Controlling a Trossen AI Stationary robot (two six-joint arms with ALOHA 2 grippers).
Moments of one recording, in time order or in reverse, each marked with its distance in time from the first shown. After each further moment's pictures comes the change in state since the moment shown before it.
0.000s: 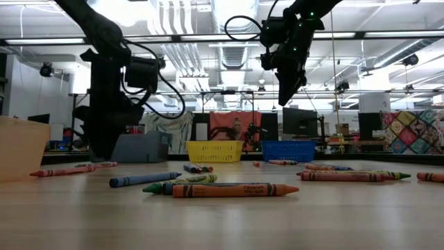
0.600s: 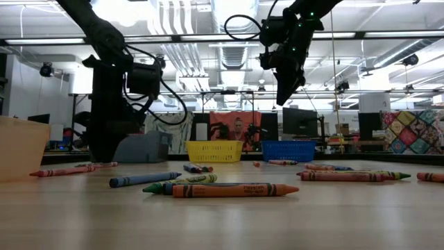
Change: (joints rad) left arm -0.001 0.065 -0.013 0.059 -0.001 0.008; right arm 0.000 0.000 -0.001 0.025 0.000 0.000
